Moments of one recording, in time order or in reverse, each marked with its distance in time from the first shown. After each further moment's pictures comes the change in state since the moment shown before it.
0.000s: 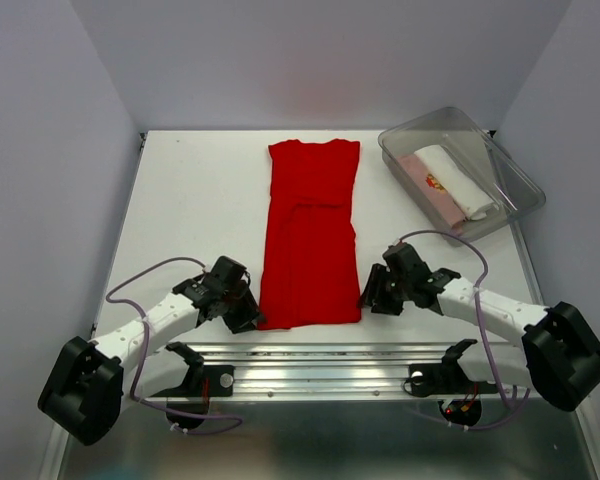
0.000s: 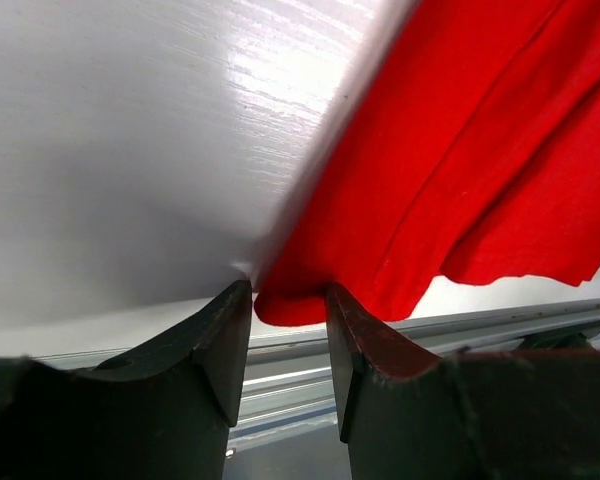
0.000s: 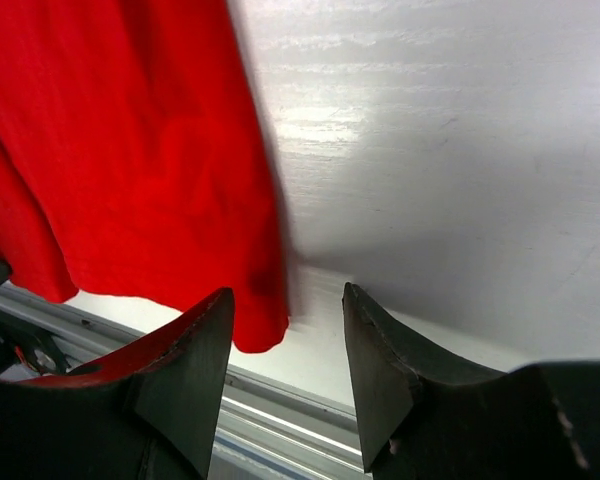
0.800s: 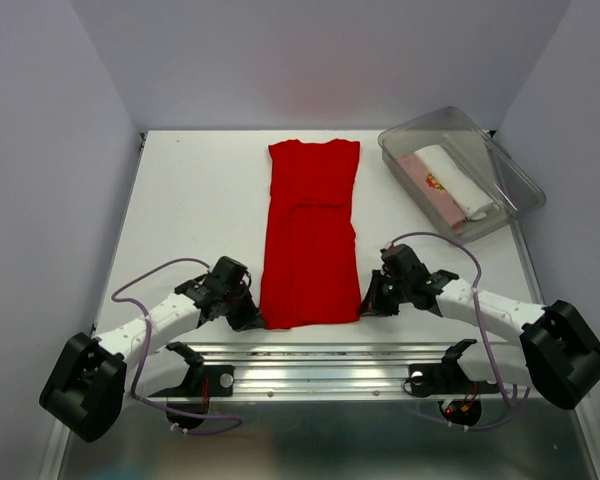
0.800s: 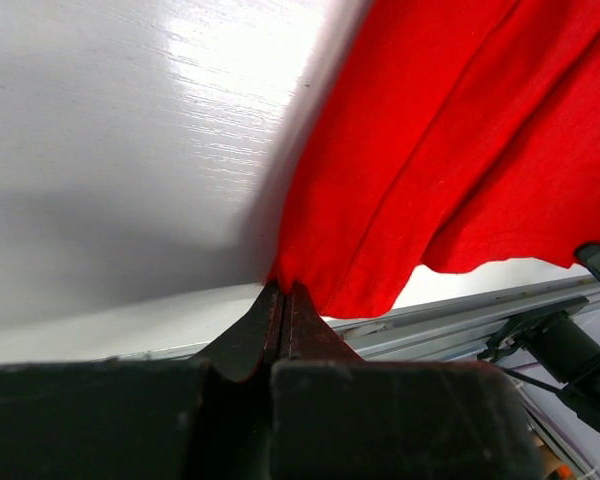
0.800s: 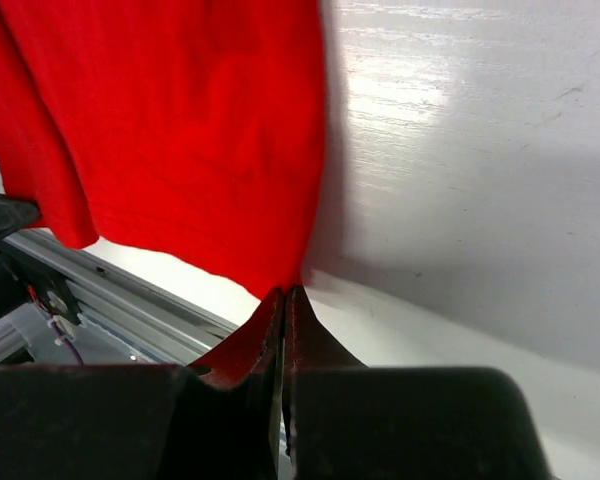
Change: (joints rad) left arm -0.002 0.020 -0.022 0.072 0.065 -0.004; right arm 0.013 0.027 -0.016 0.047 -0.133 -0.037
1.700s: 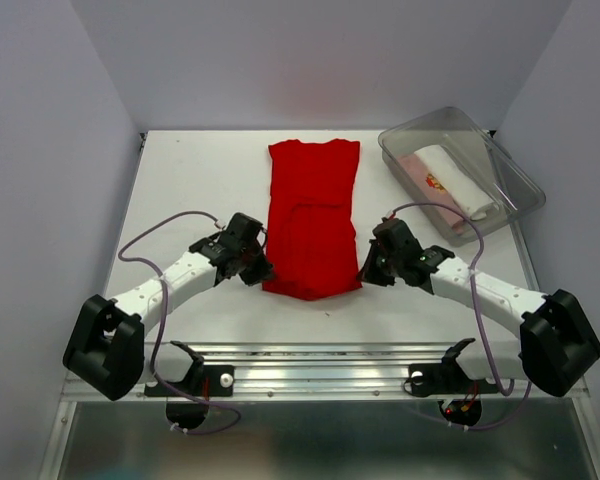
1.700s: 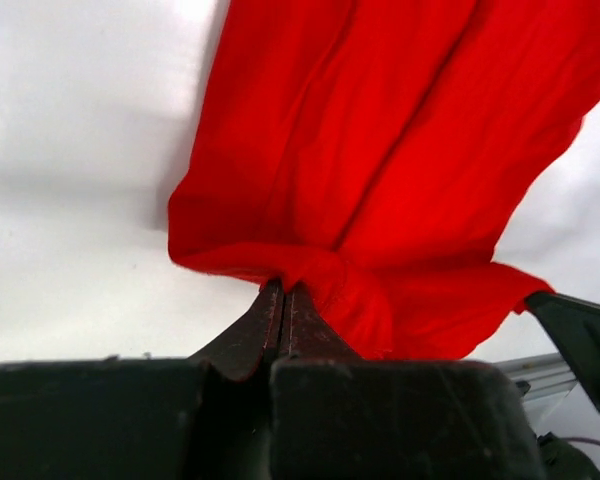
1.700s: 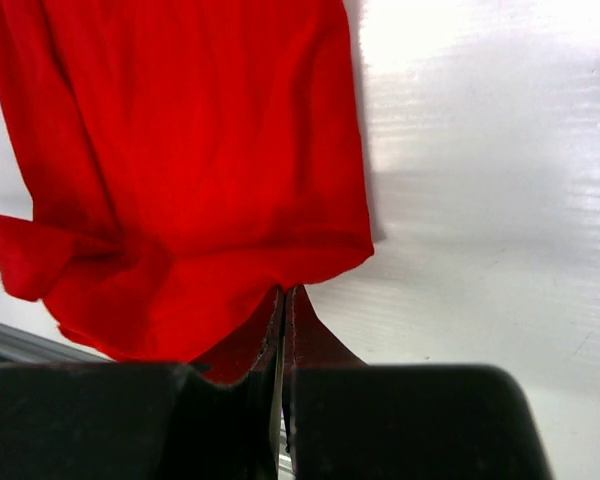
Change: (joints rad) left arm 0.012 0.230 0.357 -0.021 -0.175 0.045; right arm 0.000 0.050 0.233 -0.094 0.297 -0.015
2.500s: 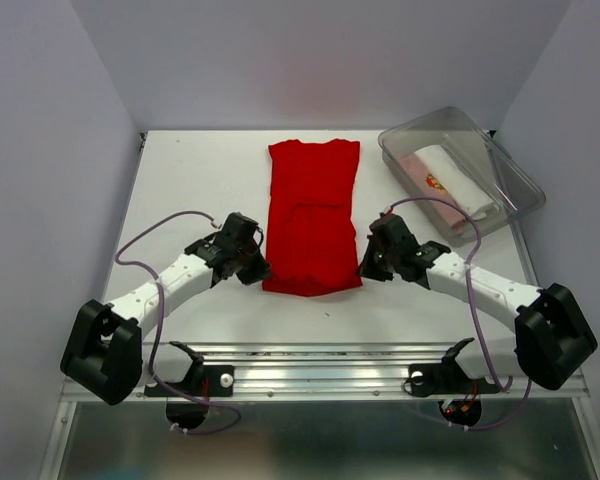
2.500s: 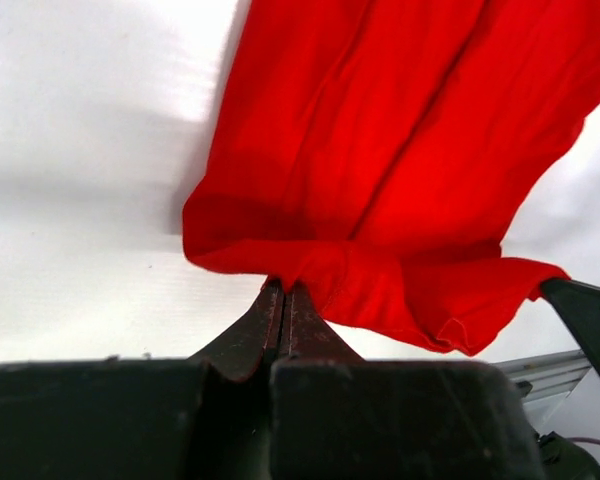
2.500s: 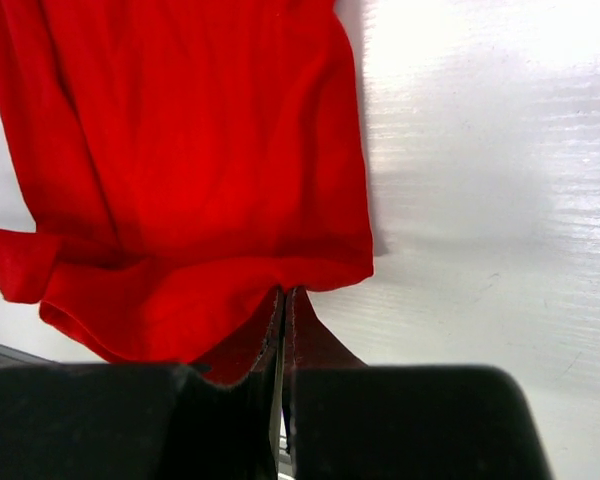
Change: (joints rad) left arm 0.022 -0.004 0.013 0.019 -0.005 0.028; right arm 0.000 0.064 0.056 0.000 0.054 -0.027
